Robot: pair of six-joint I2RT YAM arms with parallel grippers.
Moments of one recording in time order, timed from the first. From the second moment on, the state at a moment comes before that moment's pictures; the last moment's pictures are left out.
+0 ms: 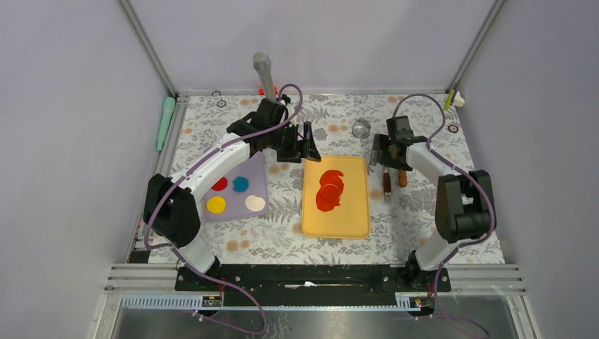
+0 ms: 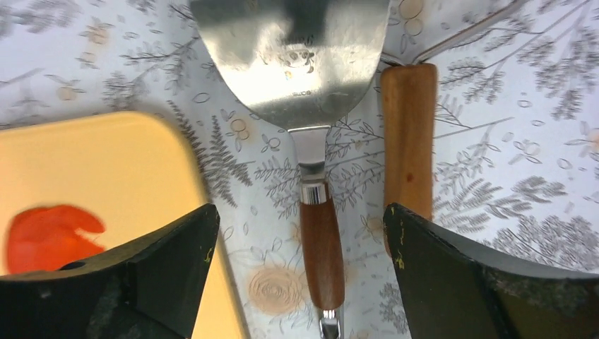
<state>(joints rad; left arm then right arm) -0.55 1.66 1.44 -0.59 0.45 -0.56 0.16 1.69 1.07 -0.45 0.16 0.30</state>
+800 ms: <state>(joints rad) -0.54 1.63 1.10 -0.53 0.31 -0.54 0.41 1.49 0.68 -0.24 -0.20 0.80</state>
